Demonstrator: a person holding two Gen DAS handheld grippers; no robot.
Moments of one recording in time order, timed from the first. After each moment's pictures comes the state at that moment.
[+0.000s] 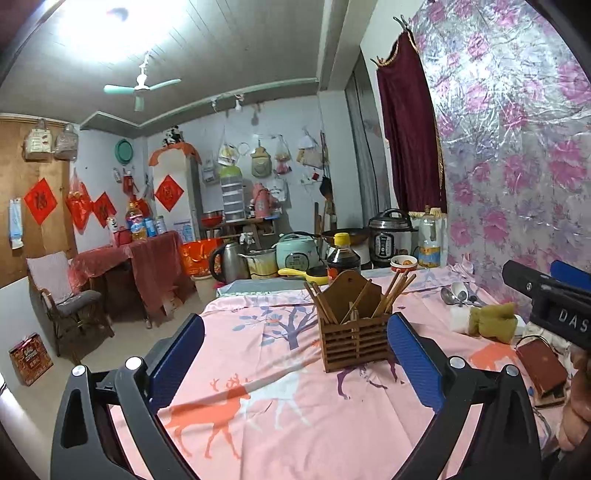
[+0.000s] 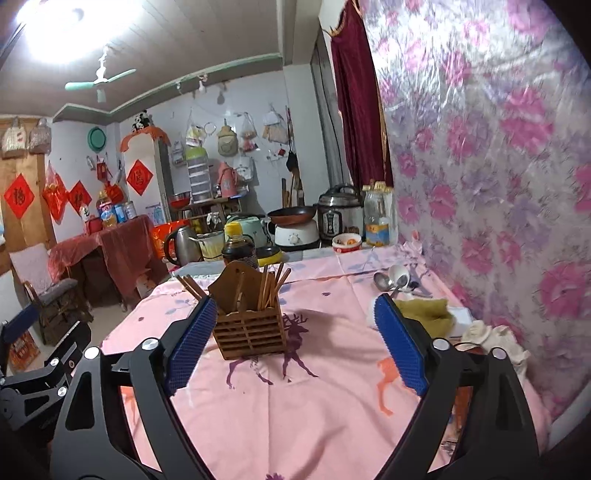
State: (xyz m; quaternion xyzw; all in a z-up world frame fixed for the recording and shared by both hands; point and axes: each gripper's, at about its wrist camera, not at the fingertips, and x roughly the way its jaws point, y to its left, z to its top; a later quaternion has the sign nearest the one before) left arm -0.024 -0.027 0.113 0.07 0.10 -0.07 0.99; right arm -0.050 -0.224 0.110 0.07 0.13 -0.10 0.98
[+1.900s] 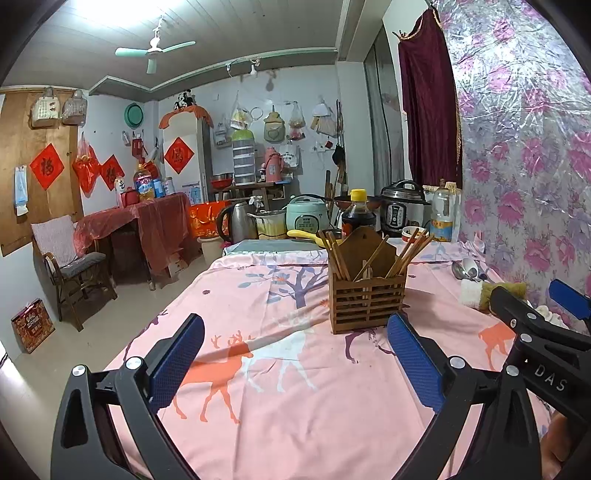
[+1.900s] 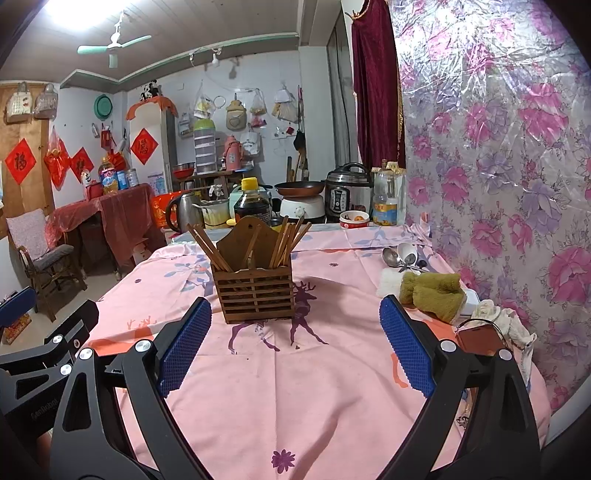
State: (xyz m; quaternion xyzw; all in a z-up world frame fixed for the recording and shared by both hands) left arm -0.002 -0.015 0.074 0.05 0.16 -0.06 0.98; right arm -0.033 -0.187 0.064 0.05 0.18 -0.09 0.98
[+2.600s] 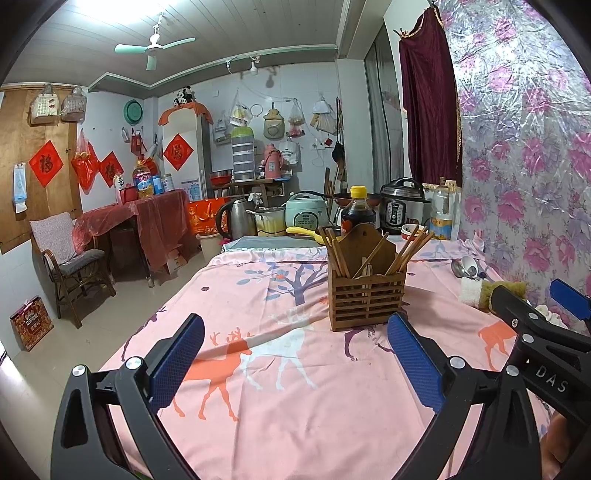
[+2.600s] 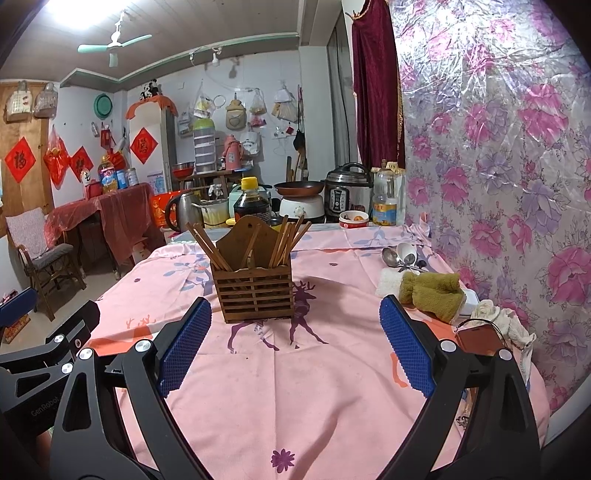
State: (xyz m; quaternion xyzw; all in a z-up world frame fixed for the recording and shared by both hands) left arm -0.002 -0.014 0.074 0.04 0.17 -0.06 0.98; right arm -0.033 -0.187 0.064 0.05 0.18 -0.09 0.98
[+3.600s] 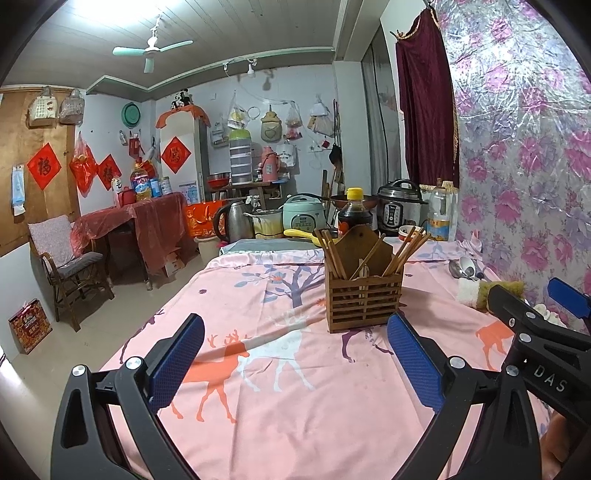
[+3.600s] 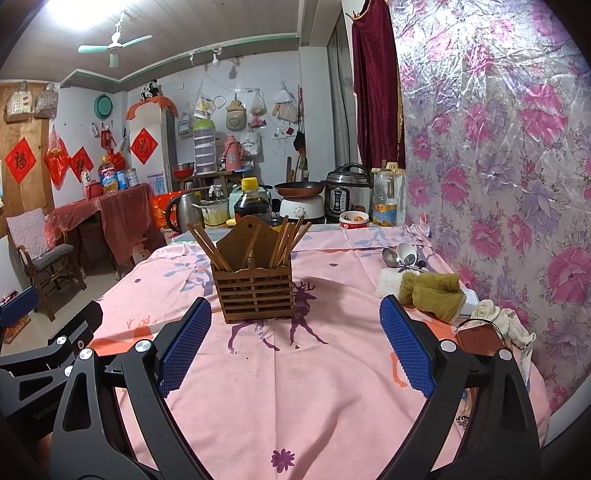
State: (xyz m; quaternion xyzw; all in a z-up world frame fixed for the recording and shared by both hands) left arm -0.003 -0.017 0.072 0.05 0.17 -0.06 0.98; right arm -0.034 -0.187 0.064 0.05 0.18 -0.09 0.98
